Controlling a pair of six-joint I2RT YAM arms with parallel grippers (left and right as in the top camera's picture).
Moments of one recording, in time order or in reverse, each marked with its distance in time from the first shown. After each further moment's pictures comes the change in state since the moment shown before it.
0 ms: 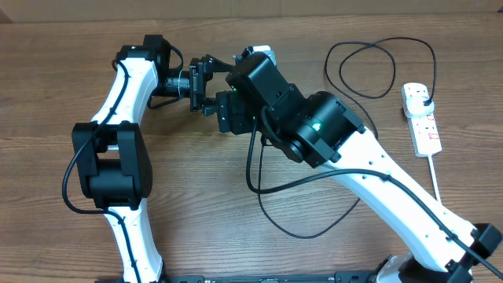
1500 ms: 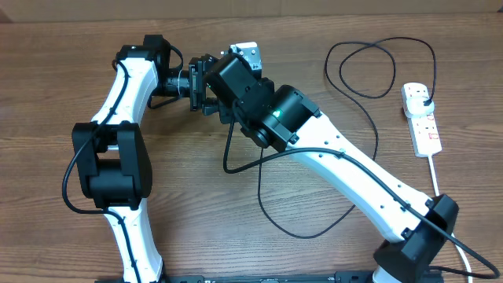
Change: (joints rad) left arm 0.000 0.000 0.000 0.000 0.023 -0.027; right arm 0.006 0.146 0.000 0.088 0.181 -0.007
